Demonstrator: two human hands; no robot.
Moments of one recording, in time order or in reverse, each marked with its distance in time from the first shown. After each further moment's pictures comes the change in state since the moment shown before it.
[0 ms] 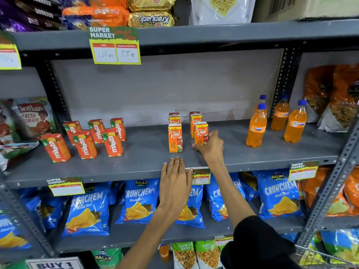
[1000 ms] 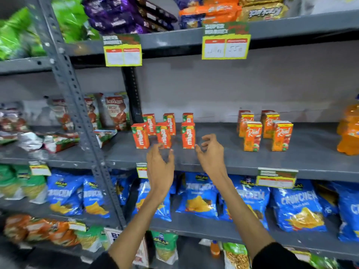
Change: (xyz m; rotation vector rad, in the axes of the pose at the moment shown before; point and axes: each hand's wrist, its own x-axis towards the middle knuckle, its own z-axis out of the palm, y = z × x) left_hand -0.031 -0.236 -0.097 -0.573 0.473 -0.470; right_hand -0.142 -0.134 0.156 0.189 -0.160 -0.319
